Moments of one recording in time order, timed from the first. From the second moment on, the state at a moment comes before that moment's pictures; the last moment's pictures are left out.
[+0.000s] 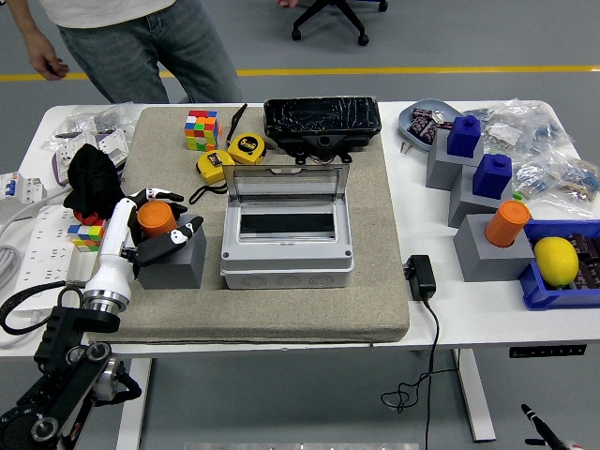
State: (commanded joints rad) left arm -0.03 0.04 -1.29 -1.34 1.38 0.27 -0.22; right arm 0.17 -0.06 1.44 0.18 -1.42 -0.05 -0.06
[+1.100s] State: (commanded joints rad) left arm -0.06 0.04 -1.28 -1.36 1.40 0.38 -0.27; right arm 0.17 -0.06 1.44 0.18 -1.42 -0.05 -0.07
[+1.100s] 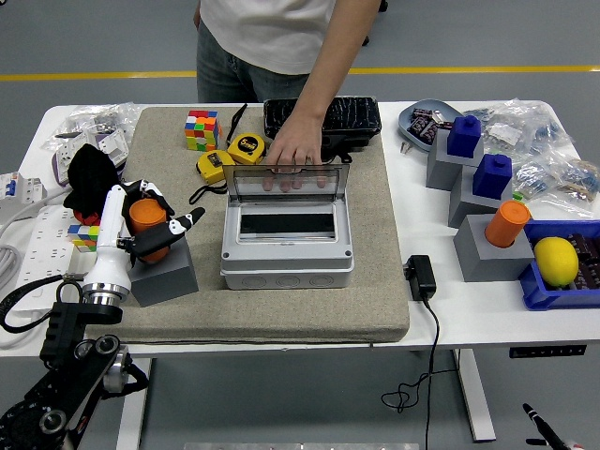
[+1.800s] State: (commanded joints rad) left arm -0.15 0.09 -1.12 -1.53 1.87 0.44 -0.17; right arm 0.18 -0.06 1.44 0.18 -1.42 -0.05 -0.07
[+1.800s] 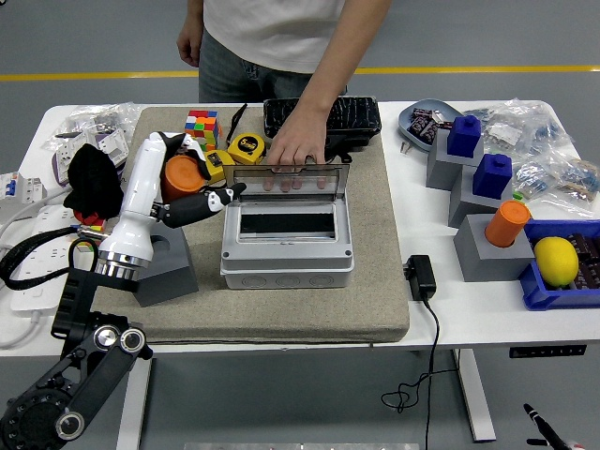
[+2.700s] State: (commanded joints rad) left arm -0.38 0.03 -0.74 -1.26 1.93 0.46 -0.15; right arm 0.18 -0.07 1.44 0.18 -1.44 -0.05 -0.07
